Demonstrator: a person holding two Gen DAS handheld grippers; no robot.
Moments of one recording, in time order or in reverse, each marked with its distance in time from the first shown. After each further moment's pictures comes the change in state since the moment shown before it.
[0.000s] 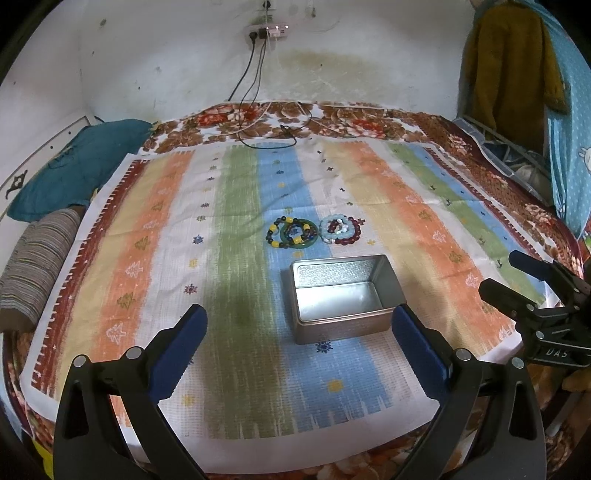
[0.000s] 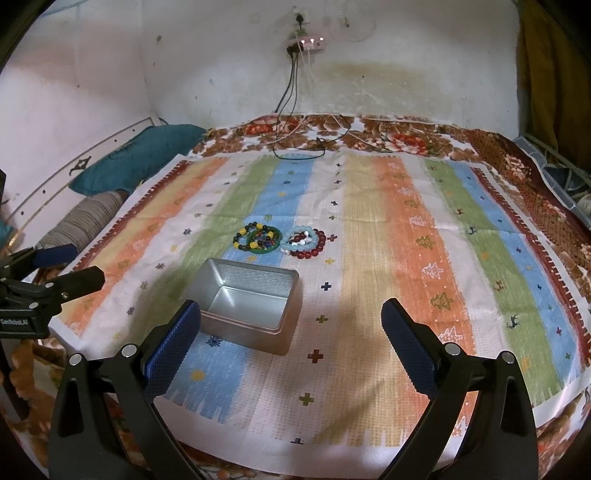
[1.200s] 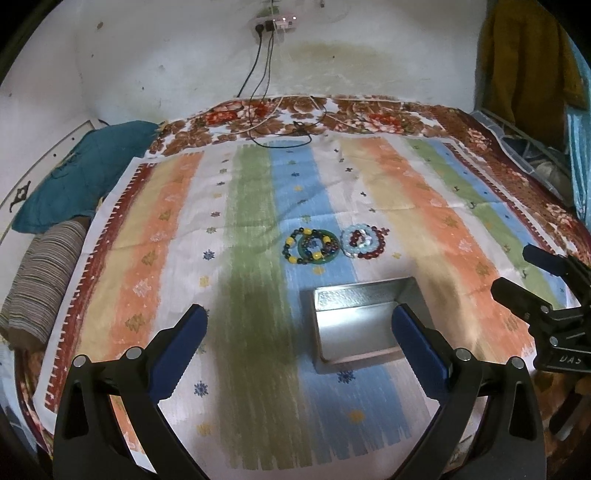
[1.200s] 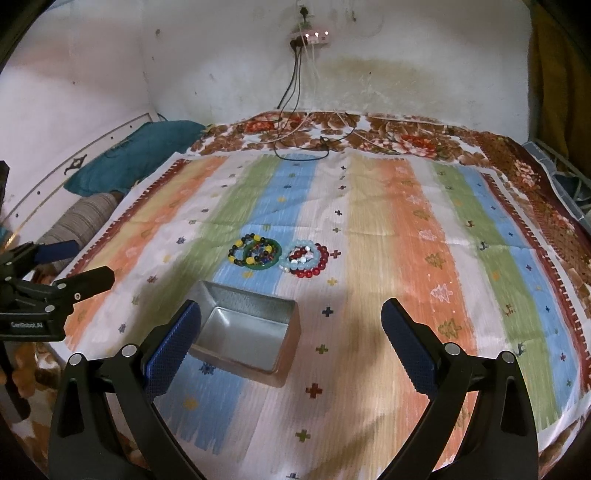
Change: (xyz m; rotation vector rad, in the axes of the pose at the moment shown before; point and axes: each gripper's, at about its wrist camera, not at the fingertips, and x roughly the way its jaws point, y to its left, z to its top) left arm 0.034 0.012 0.039 0.006 0.038 0.064; right arm 0.035 -0.001 0.039 -0.017 0.033 0.001
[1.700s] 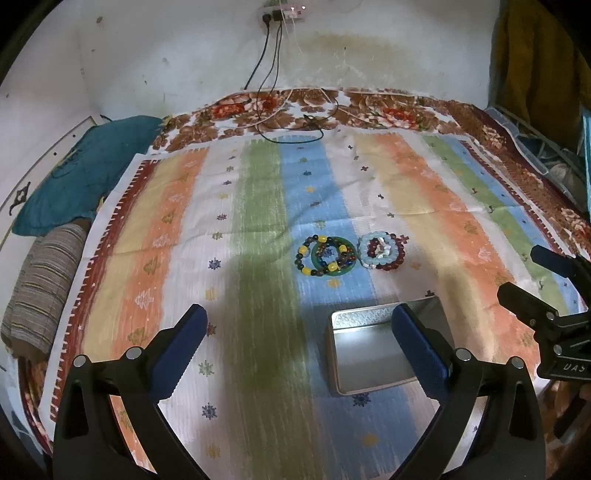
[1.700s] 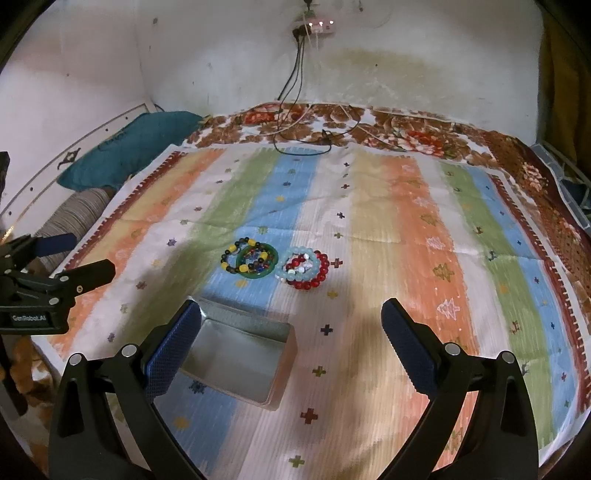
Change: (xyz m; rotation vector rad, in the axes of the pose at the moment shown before) left arm 0.031 0.008 0.029 -0.007 0.041 0.031; right arm 0.034 0.001 0.024 -0.023 0.039 -0.006
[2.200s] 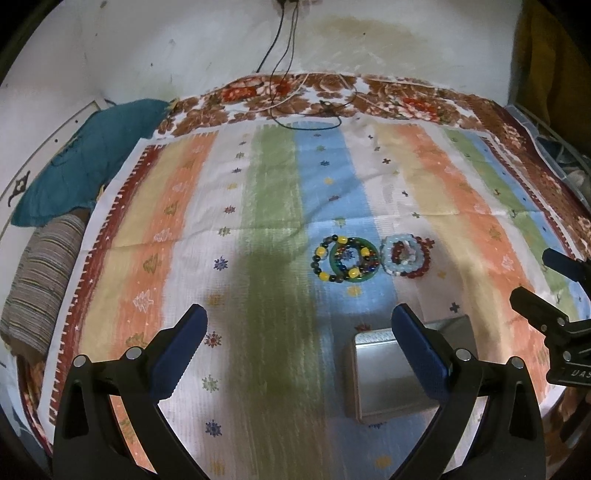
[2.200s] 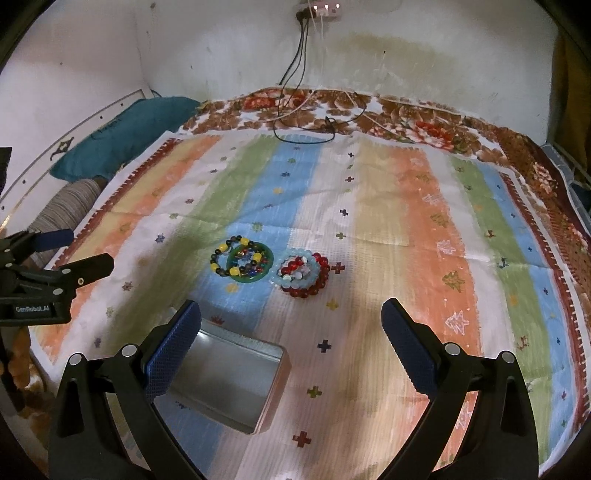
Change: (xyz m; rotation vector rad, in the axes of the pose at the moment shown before) left arm 0.041 0.018 0.020 -0.044 0.064 0.031; right arm 0.040 -0.003 0.020 -0.019 0.063 0.004
